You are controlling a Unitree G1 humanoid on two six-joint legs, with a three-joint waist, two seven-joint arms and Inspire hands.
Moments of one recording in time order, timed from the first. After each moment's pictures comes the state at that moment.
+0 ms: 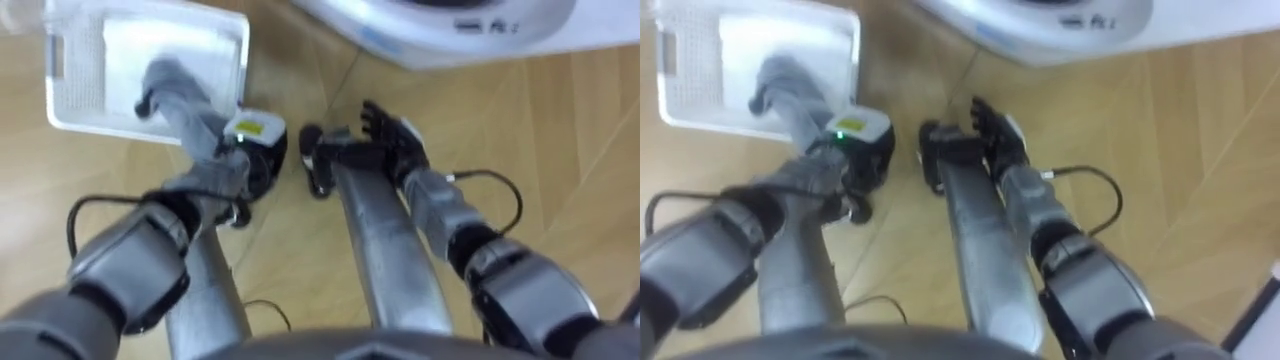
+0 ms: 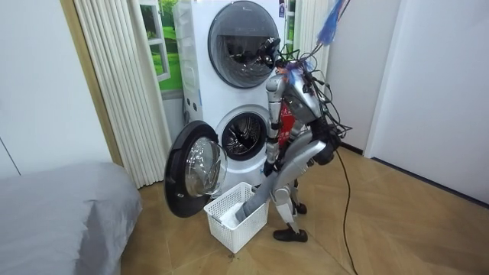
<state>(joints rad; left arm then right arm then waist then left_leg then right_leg) -0.58 0.18 -0.77 1.28 0.81 -0.16 0.23 -0.42 -0.09 0.47 1.20 0.52 -0.22 0.00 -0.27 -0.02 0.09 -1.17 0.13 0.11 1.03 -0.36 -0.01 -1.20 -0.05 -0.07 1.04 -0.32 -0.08</state>
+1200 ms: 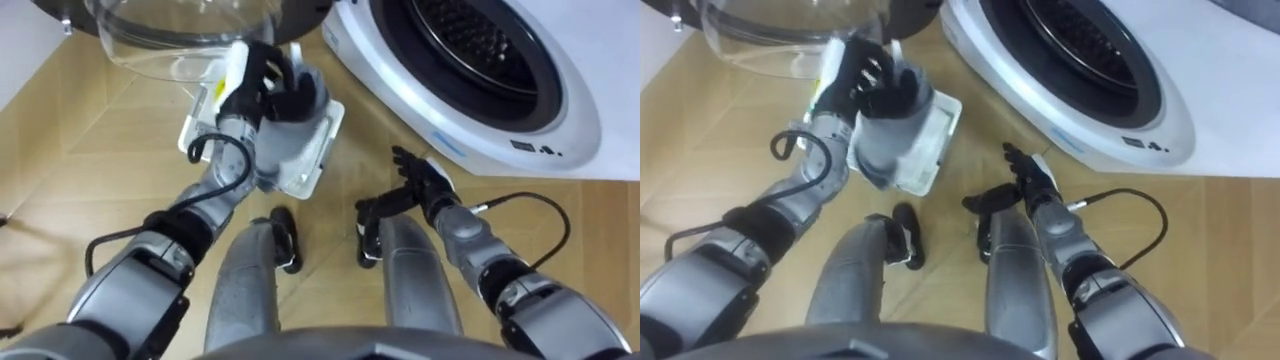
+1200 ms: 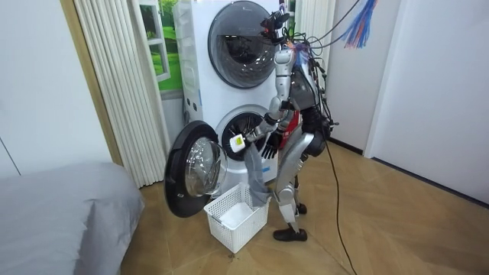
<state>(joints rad) -0.40 0.18 -0.52 0.88 -0.08 -0.28 0.27 -0.31 -0.19 0.45 1.15 0.21 -0.18 -0.04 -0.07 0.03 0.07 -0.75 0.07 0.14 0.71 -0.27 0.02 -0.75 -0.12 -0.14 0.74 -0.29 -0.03</state>
